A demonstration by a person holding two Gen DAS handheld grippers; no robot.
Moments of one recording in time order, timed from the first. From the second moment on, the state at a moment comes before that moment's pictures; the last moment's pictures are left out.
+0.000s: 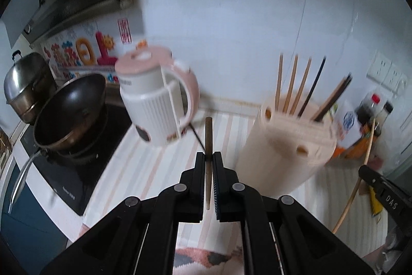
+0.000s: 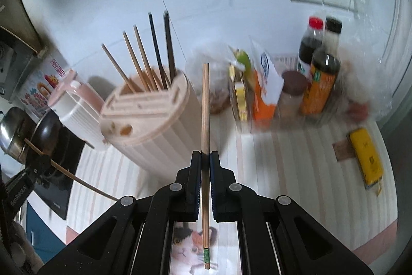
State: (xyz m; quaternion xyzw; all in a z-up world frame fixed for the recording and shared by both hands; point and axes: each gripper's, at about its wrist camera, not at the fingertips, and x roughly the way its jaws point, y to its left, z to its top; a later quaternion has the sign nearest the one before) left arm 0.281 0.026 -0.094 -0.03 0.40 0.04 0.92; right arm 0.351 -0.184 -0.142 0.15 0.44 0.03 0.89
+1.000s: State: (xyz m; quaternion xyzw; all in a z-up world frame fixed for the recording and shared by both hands) left arm 0.373 -0.029 0.034 -0.07 0.32 -0.05 0.94; right arm 0.488 -0.180 -0.009 0.18 0.25 0.05 0.95
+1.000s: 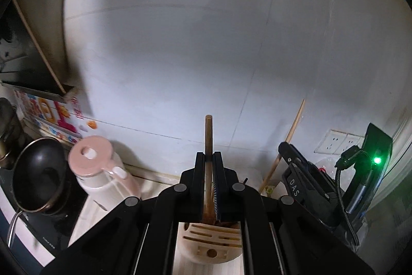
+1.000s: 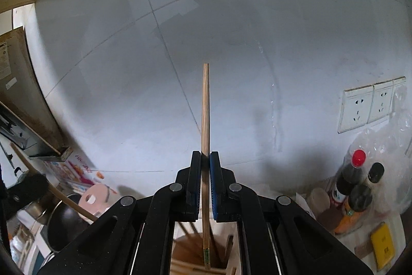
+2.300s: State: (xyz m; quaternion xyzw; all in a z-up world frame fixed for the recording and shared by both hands) left arm 0.358 -0.019 -0.091 0.02 0.42 0.03 0.90; right arm 0.421 -0.193 -0.094 0.10 0.40 -0.03 0.91
